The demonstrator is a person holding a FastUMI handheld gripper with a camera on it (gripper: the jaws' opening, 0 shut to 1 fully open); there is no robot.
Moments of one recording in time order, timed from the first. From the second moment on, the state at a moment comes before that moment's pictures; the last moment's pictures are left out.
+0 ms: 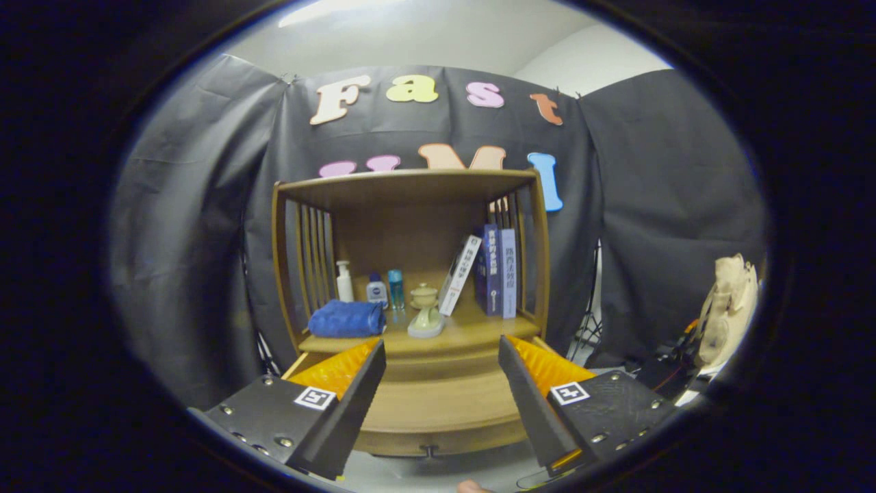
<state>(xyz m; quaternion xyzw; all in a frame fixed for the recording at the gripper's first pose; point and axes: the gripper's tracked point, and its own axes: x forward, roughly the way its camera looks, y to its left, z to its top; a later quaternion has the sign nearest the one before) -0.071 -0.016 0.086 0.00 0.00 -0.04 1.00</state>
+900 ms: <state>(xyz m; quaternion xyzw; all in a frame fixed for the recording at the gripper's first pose) -0.038 0.011 -0.139 -0.05 0.10 -0.01 0.99</state>
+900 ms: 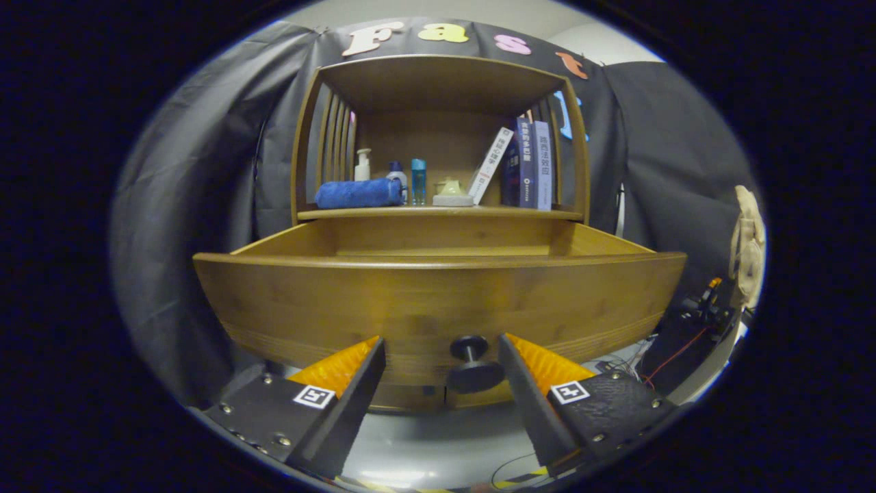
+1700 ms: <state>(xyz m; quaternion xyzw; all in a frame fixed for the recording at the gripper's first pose) 0.022 0.010 -0.127 -0.03 0.04 0.01 1.00</state>
